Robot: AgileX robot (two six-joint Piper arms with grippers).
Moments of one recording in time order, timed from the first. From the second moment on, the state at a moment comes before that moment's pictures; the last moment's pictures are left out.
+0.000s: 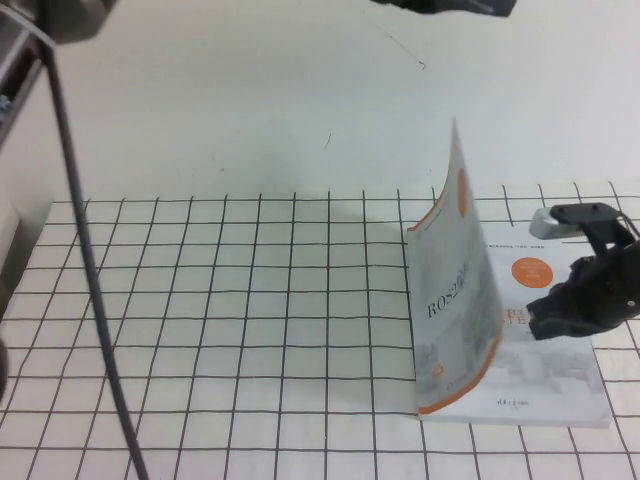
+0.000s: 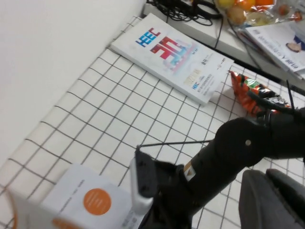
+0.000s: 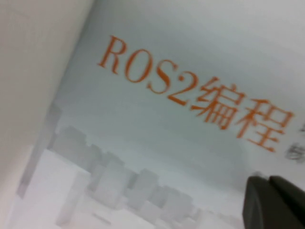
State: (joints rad) right arm 0.11 1.93 -1.09 0.70 0.63 -0.77; left arm -0.48 1.99 -2.43 -0.81 1.23 0.43
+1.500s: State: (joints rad) right arm -0.01 0.09 -0.48 0.43 0.84 -0.58; left arm -0.48 0.43 -0.56 -0.38 0.60 0.24
